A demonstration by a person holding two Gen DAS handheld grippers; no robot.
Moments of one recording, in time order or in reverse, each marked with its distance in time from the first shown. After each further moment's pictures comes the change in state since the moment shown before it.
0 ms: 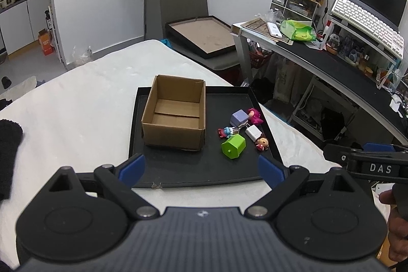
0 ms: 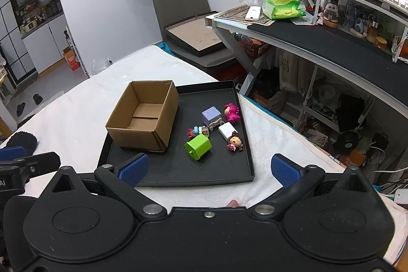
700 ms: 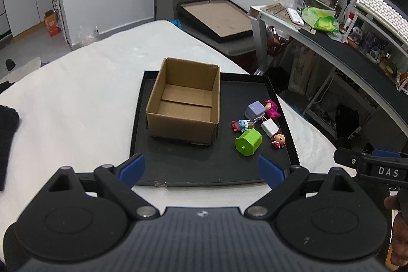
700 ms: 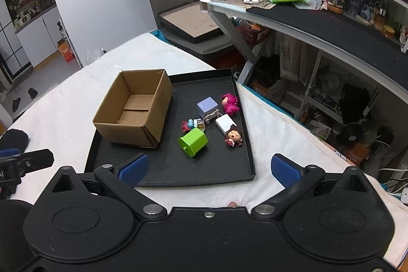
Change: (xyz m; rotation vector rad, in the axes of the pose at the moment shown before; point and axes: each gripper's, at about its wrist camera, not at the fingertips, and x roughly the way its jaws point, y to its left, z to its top) left arm 0.061 0.015 0.013 -0.046 0.084 0.033; right arm 0.053 -0.009 0.008 0.011 0.073 -0.012
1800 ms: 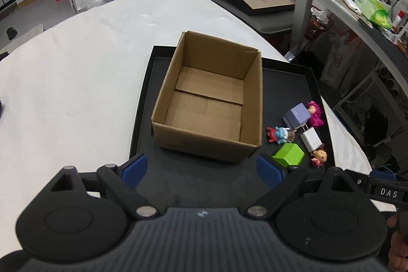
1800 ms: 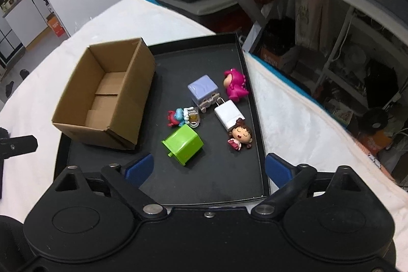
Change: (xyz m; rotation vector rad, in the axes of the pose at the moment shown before) left arm 0.140 0.041 0.056 -0.093 0.167 0.047; right arm 0.144 -0.014 0.037 0.021 0.209 0.018
